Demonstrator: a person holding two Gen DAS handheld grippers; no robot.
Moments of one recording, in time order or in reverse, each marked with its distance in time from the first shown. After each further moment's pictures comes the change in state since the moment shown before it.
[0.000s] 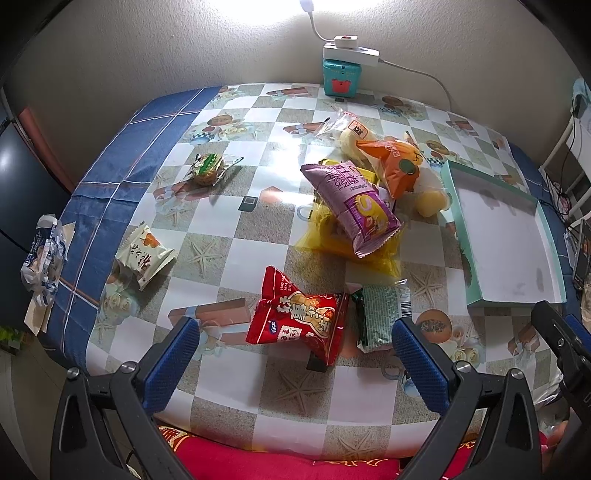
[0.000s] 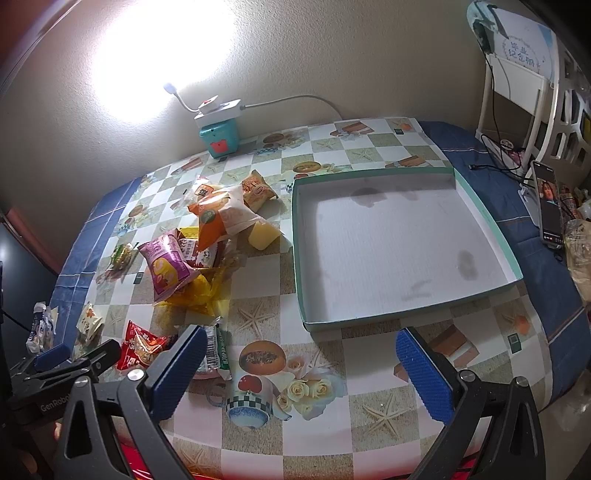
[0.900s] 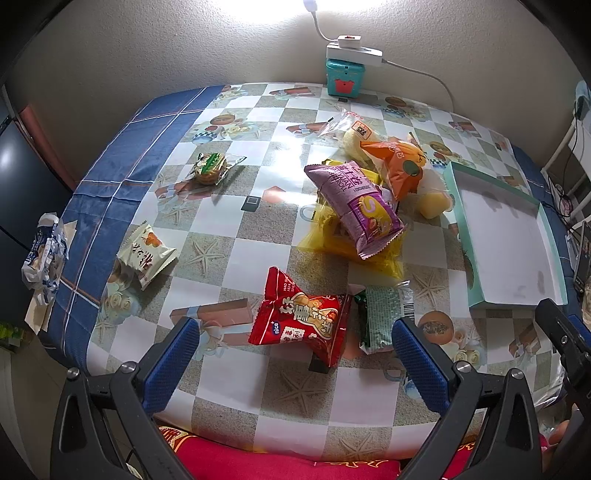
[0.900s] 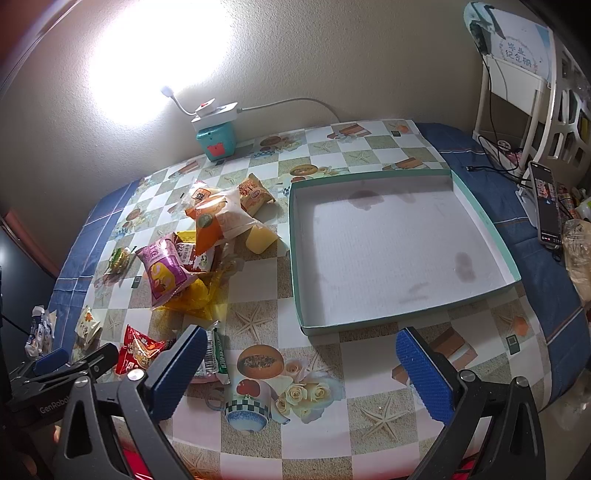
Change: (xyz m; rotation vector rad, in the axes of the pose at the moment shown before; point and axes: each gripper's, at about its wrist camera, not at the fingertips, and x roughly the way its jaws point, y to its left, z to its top) left arm 0.000 0.003 0.001 -0.005 0.003 0.002; right arm 0.000 -0.001 0.002 0.006 -0.008 -0.009
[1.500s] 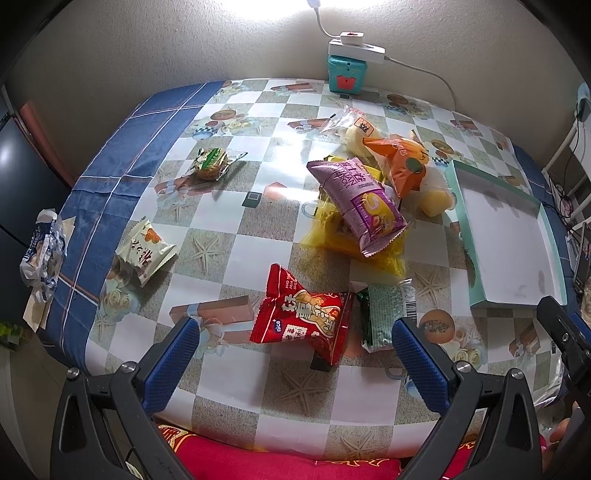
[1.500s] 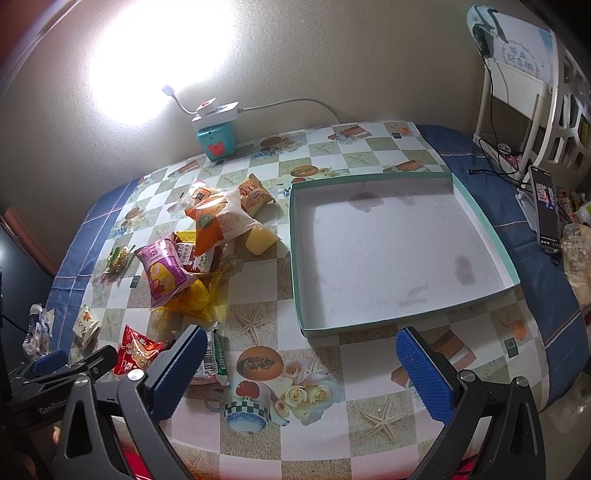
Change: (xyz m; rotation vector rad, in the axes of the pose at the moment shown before) left arm 0.003 0.003 0.001 -0.008 0.015 -0.005; right arm 0.000 0.001 0.002 -0.008 -0.001 -0.007
